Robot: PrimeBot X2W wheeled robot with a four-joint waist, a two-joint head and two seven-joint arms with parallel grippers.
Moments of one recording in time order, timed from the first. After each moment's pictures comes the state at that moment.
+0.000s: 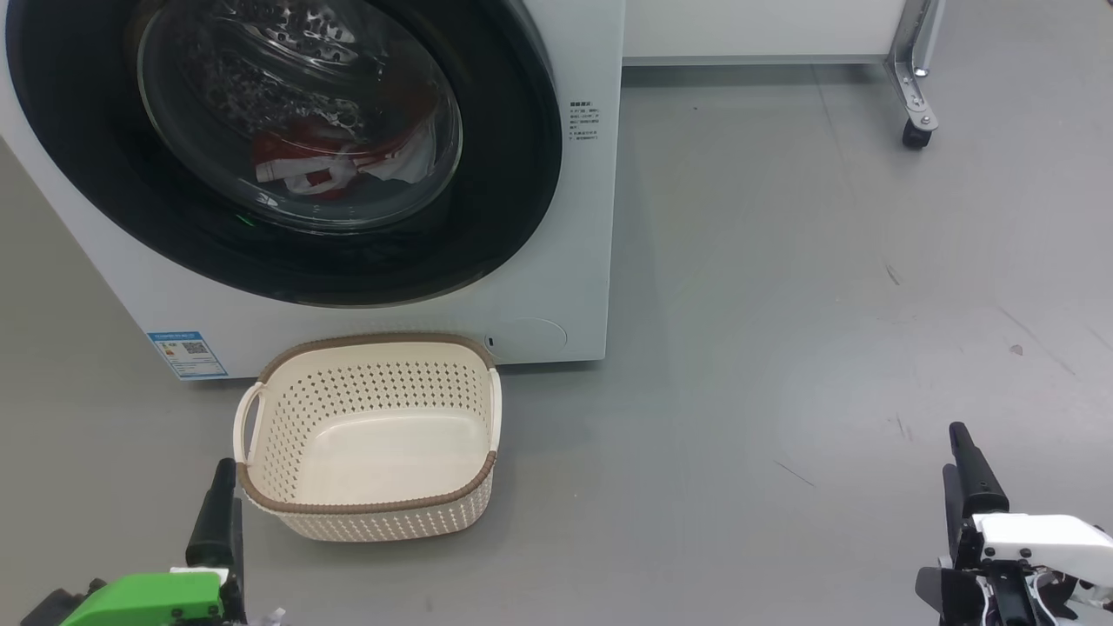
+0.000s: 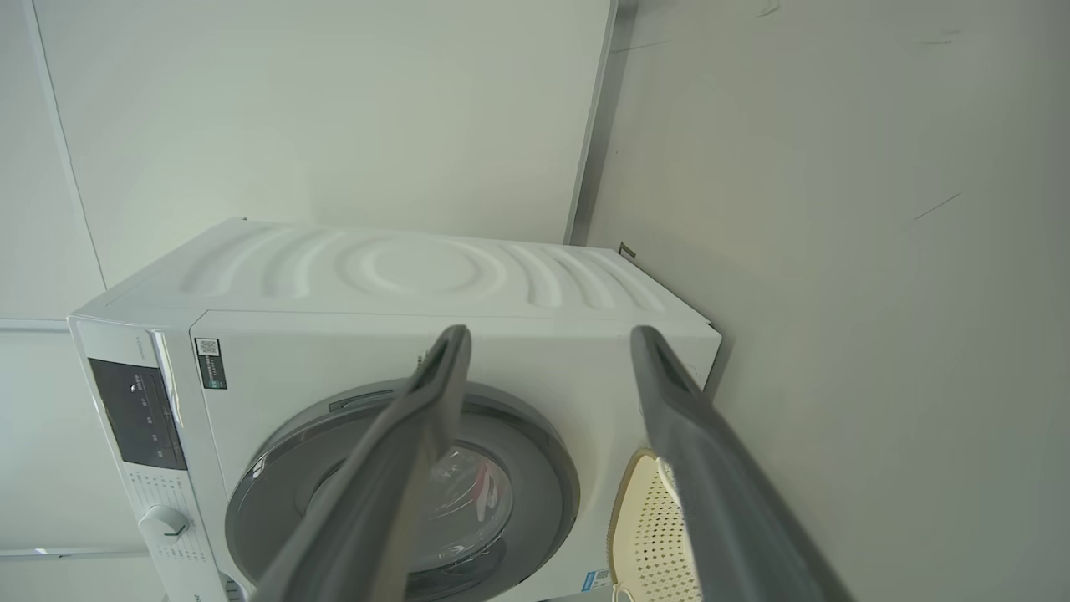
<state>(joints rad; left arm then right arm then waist) -0.01 0.02 0.02 0.27 -1.62 -0.12 0.01 0.00 -0.01 -0.10 0.27 1.51 0.12 0.01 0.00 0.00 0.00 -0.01</state>
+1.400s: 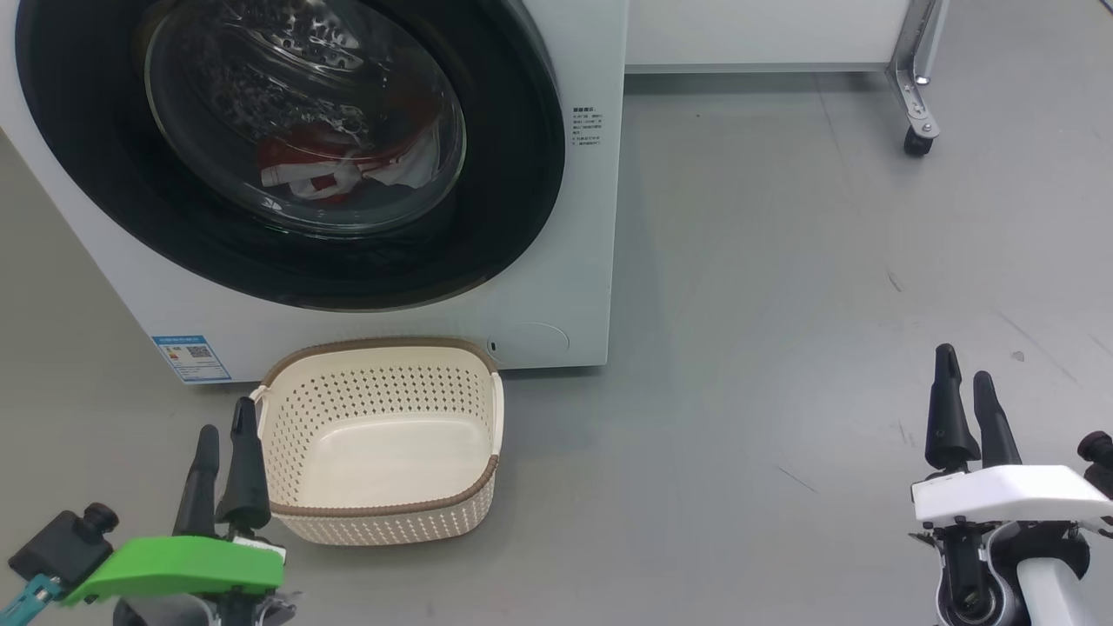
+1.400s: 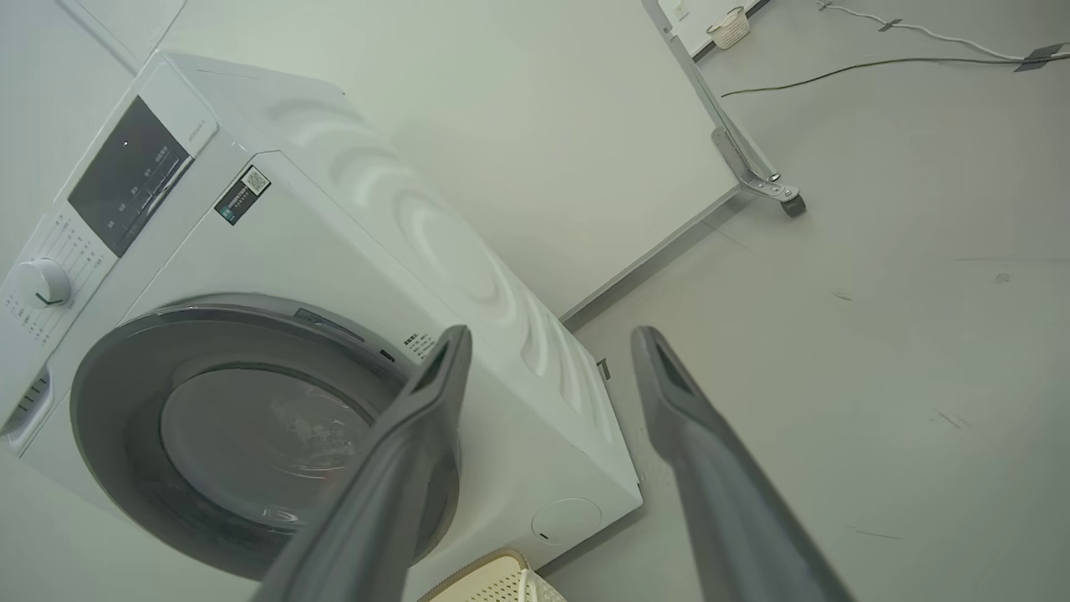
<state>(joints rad) -0.01 0.04 -0.05 0.12 -1.04 -0.12 -0.14 -0.02 -0.03 -0.02 0.11 0.85 0.11 -0.13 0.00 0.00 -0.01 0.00</state>
